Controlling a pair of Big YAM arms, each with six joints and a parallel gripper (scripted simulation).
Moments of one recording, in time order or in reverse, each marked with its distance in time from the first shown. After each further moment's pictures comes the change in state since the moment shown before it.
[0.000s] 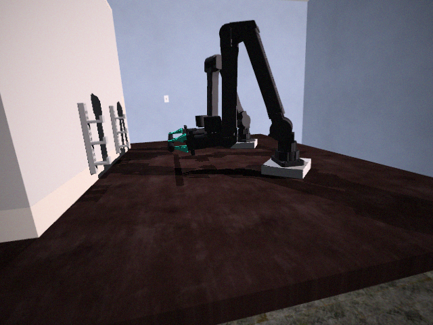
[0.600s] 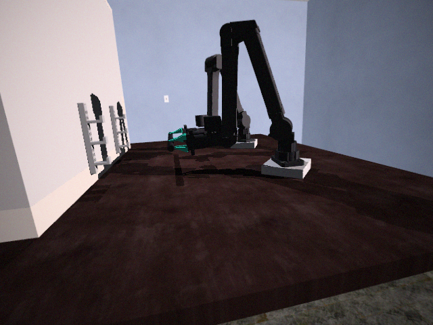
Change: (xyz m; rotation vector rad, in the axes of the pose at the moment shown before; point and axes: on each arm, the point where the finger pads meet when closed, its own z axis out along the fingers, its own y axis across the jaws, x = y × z) left arm 0.000 0.001 0.000 -0.002 -0.001 -0.001; right arm 0.000 -0.002 0.000 -0.002 0.000 -0.001
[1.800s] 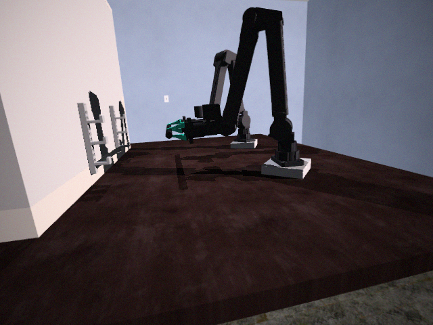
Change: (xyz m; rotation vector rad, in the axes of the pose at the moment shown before) left arm 0.002 0.048 0.001 -0.004 0.003 -0.002; right arm -0.001 -0.048 0.002 0.006 -0.002 0.003
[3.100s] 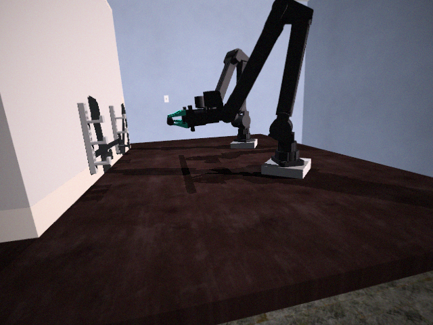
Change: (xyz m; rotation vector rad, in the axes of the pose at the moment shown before) left arm 0.001 0.046 -0.010 0.020 -0.005 0.005; right arm 0.000 -0.047 -0.008 -0.020 -0.014 -0.010
